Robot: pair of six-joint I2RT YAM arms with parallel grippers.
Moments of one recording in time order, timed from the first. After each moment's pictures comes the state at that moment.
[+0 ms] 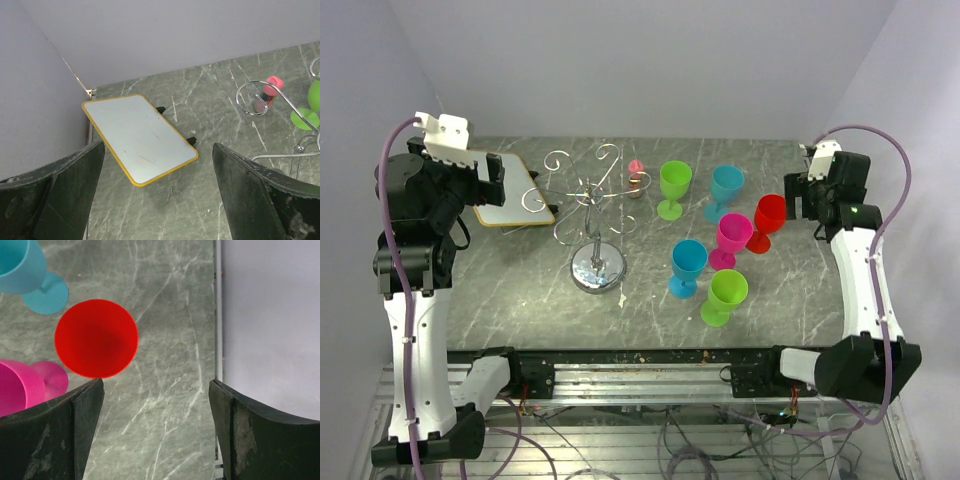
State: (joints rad) left arm 0.09 0.94 1.40 -0.61 0.19 0.18; right arm -0.15 1.21 1.24 -0.64 0.04 -0.28
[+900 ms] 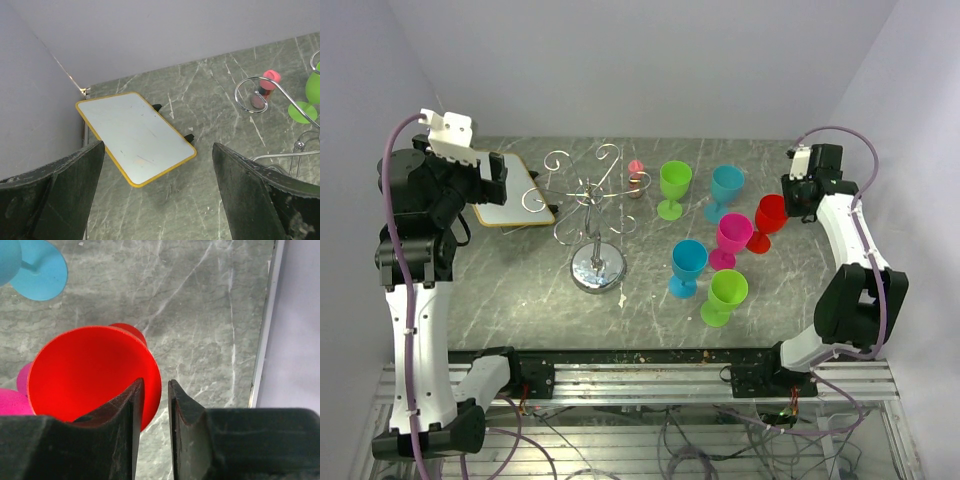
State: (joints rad) left arm 0.10 0.96 1.40 -0.61 0.23 0.20; right arm -0.15 1.55 1.32 -0.65 -0.02 -0.26
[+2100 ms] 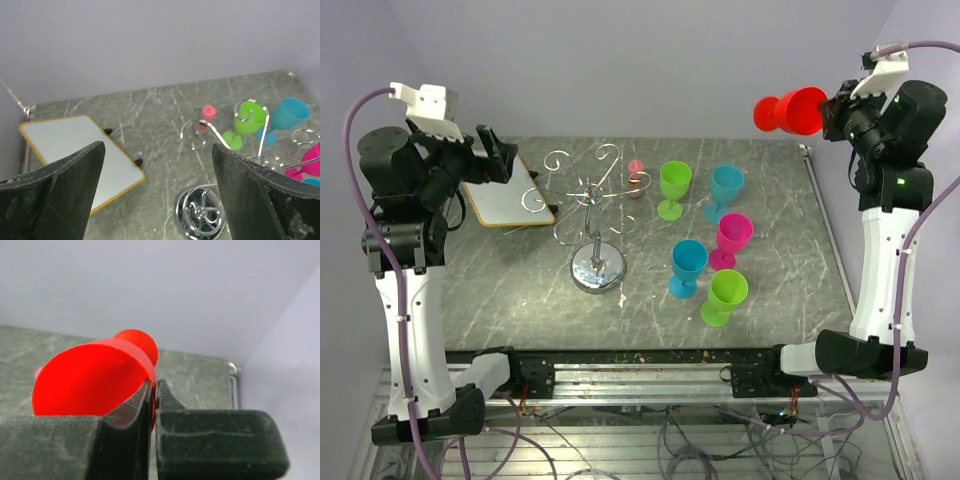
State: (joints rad) left arm 0.12 1.04 1.54 -0.60 0.38 -0.04; right arm -0.15 1.37 1.83 -0.59 -0.25 -0.12
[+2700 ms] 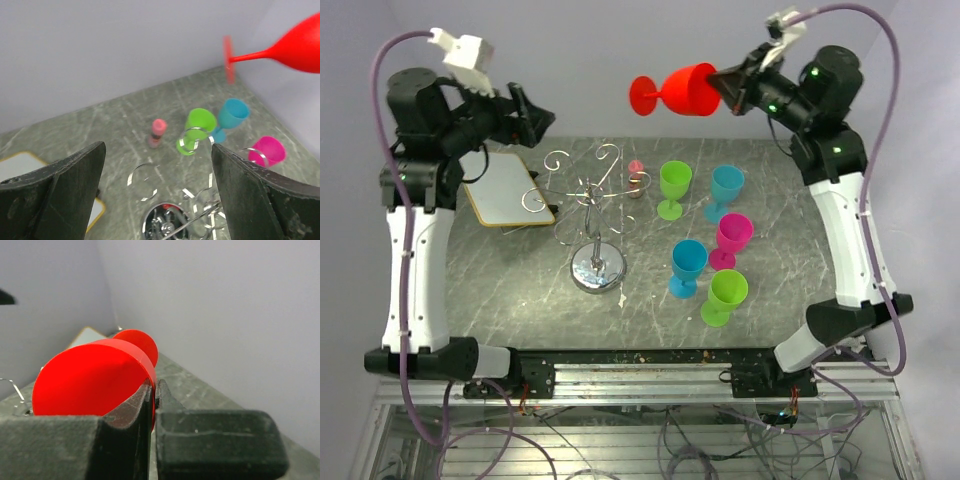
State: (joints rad) left arm -0.01 1.32 1.86 -0.64 0.52 -0.12; right arm 0.25 1.56 2.06 -0.42 -0.48 0.05
